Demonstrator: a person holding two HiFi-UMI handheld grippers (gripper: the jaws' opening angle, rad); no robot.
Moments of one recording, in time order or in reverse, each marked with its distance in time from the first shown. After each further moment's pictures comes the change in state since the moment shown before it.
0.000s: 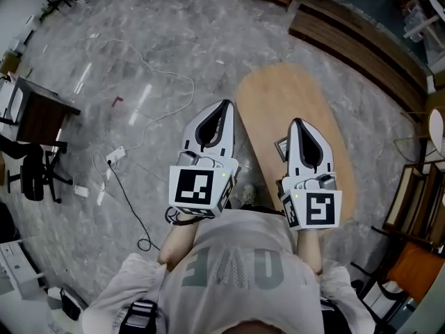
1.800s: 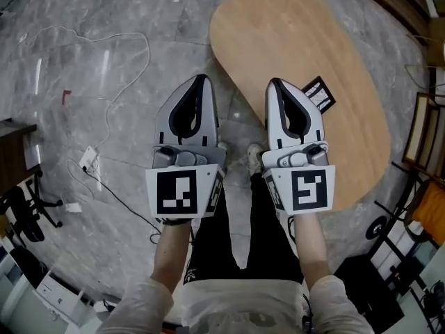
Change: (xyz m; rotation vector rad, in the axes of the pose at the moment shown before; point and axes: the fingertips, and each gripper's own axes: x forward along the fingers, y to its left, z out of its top) left arm 0.117 0.090 -0.277 -0.085 0.175 -0.118; right arm 0.140 0.009 -0.281 0.052 0.162 -0.137
